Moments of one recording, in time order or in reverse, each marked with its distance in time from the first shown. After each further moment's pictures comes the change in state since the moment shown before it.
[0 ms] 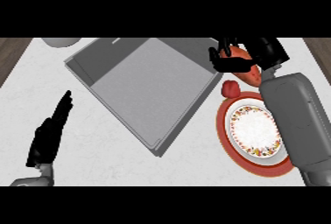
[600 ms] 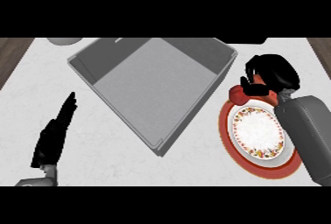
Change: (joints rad) left arm 0.007 -0.010 -0.021 0.012 0.001 0.004 -0.025; right arm 0.170 -0.155 0.132 0.129 0.279 -0.066 0.132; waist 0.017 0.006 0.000
